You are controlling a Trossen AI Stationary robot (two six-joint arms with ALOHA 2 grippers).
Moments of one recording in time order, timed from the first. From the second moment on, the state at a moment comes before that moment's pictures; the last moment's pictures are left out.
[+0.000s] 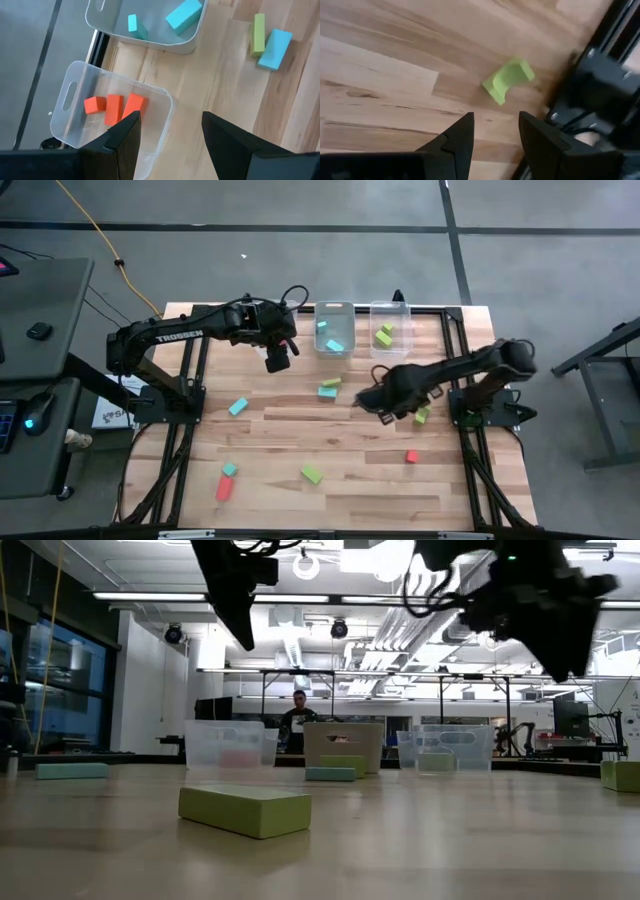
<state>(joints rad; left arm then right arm) 0.41 1.50 1.38 -1.00 -0.27 0.11 0.16 1.64 1.28 -1.50 -0.02 1.31</state>
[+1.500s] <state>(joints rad) 0.41 1.50 1.38 -0.95 -0.27 0.08 0.23 1.25 0.55 -0.84 -0.02 2.19</state>
